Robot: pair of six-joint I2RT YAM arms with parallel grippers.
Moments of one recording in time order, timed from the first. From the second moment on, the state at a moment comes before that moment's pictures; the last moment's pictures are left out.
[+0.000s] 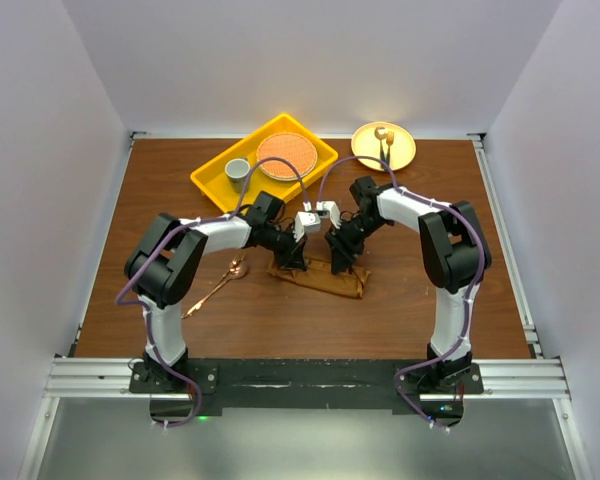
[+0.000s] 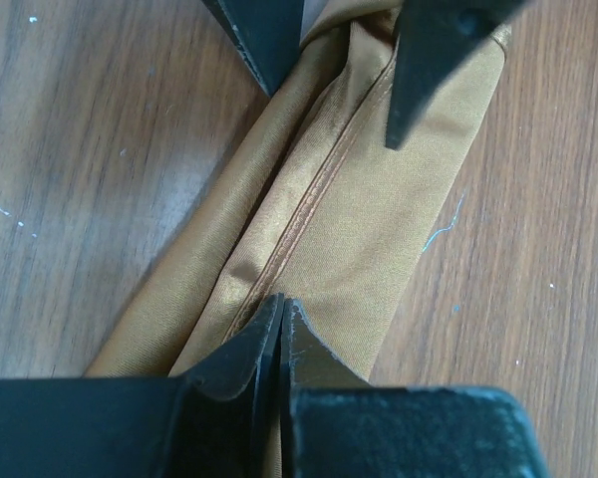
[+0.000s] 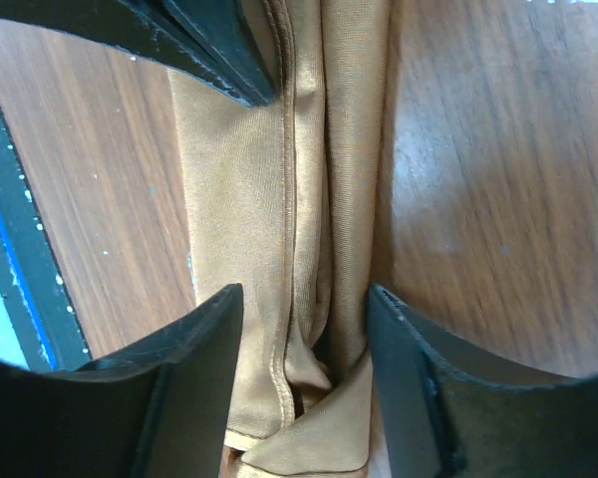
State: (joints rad) left arm -0.53 1.93 1.10 -0.19 0.79 0.39; right arm 0.38 2.02 1.36 -0.84 -0.75 -0.65
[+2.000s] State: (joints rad) left arm -0.52 1.91 0.95 0.17 0.75 -0.06; right arm 0.33 2.12 1.45 -1.03 -0.82 -0.58
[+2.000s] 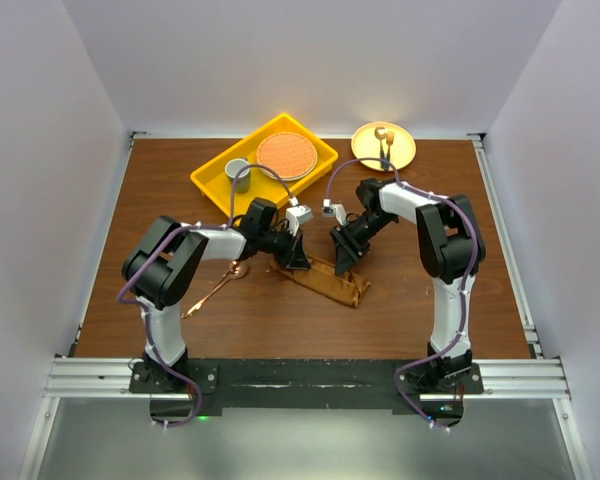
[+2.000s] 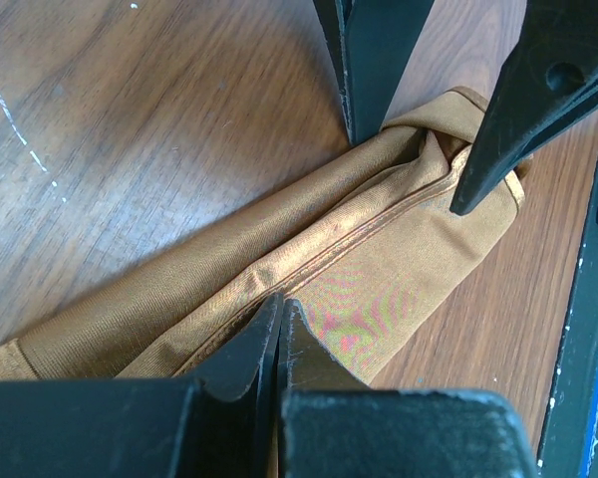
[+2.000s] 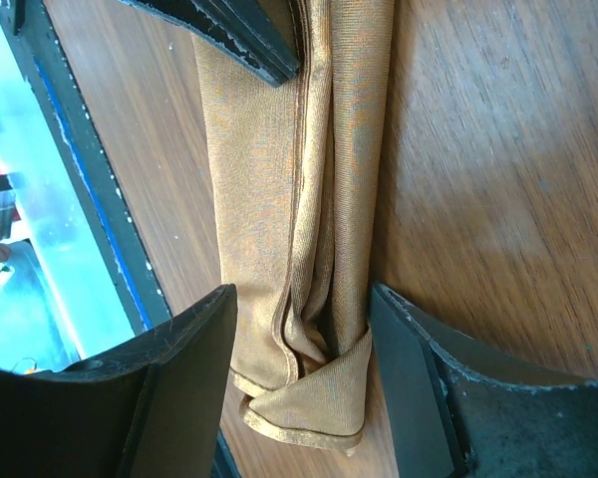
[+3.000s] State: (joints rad) left arm -0.52 1.92 0.94 0.22 0.72 -0.15; right arm 0.36 2.11 1.44 -1.01 -0.79 -0.40
